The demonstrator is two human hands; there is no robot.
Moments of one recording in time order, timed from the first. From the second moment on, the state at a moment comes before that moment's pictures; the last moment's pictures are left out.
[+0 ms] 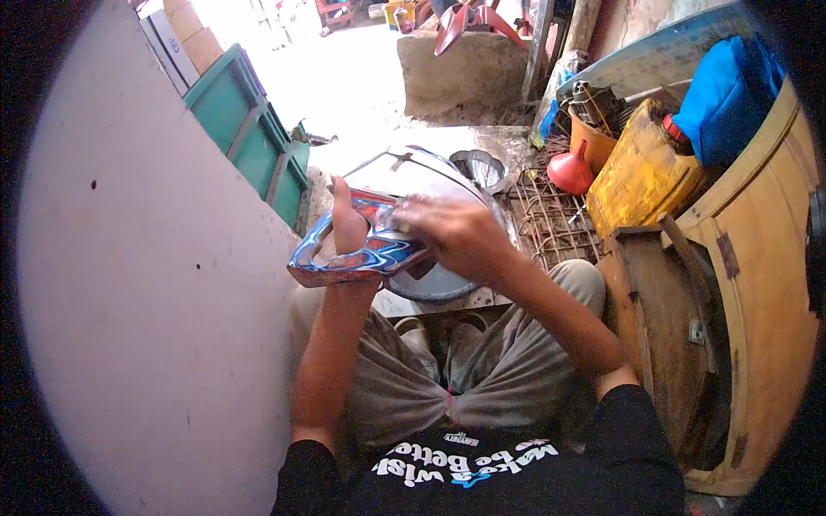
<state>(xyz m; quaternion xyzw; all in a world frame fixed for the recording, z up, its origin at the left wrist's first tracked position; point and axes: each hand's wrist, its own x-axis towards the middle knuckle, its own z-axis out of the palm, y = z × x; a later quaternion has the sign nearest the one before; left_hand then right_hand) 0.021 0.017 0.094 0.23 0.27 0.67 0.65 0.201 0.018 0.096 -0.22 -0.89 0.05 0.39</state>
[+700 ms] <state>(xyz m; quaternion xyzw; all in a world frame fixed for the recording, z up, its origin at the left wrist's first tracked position) 0.025 0.032 0.100 0.17 0.28 0.68 0.66 0.193 0.063 0.122 -0.20 -0.94 0.00 0.27</state>
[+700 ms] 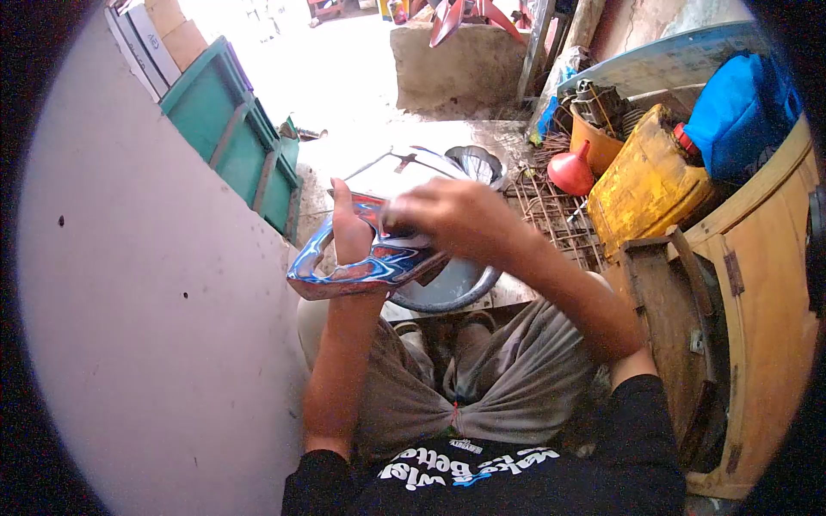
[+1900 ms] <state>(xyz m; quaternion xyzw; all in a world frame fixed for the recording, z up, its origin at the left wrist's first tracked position) 0.007 0.033 0.060 0.21 0.28 0.67 0.66 0.188 0.053 0.074 -0.22 -0.90 0.06 0.37</state>
